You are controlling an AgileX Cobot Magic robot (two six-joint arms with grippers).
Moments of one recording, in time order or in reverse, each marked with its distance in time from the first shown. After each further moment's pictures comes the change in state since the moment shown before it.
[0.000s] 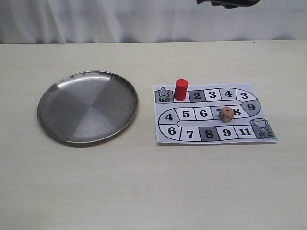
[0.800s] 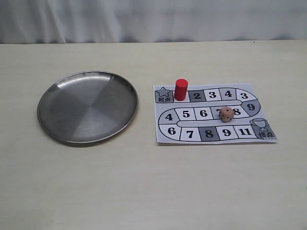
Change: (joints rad) left arm 0.000 0.000 0.000 0.000 0.000 0.000; right arm 0.000 -1.343 1.373 0.148 -0.620 0.001
